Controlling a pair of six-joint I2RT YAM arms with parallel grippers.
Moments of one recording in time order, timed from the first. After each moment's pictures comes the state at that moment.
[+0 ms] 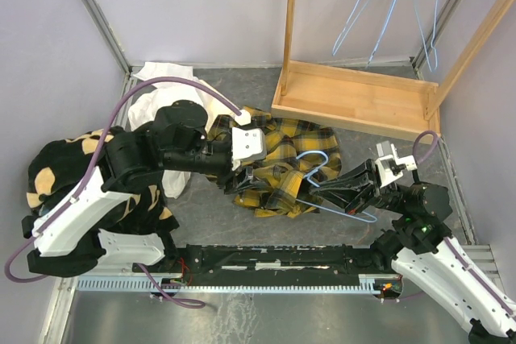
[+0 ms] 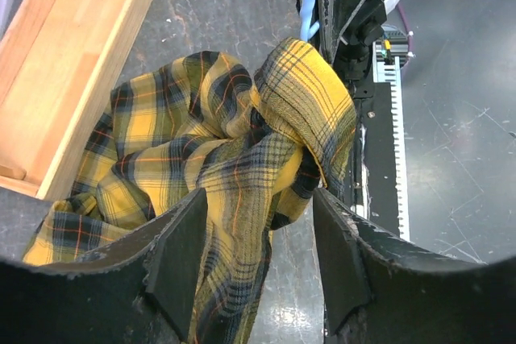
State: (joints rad) left arm -1.07 1.16 1.71 -0.99 0.35 0.31; right arm 0.65 0.40 0.52 0.36 -0.70 0.56
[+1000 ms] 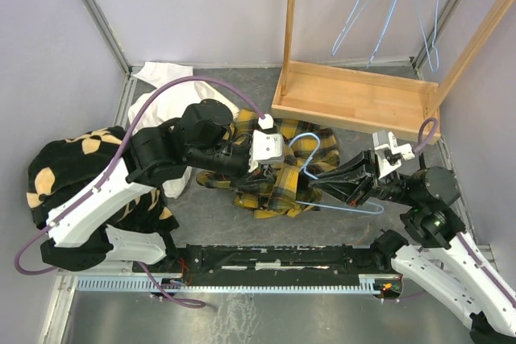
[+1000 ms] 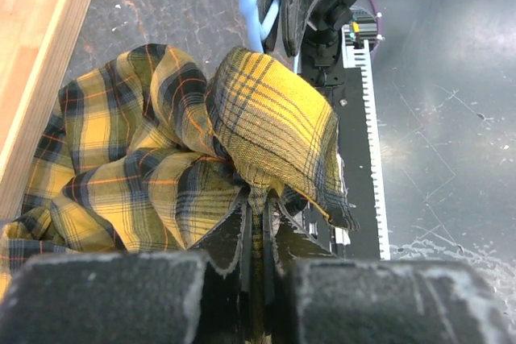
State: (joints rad) left arm -1.07 1.24 1.70 -1.00 0.44 0.31; right arm 0.65 0.51 0.71 0.15 -0.74 0.45
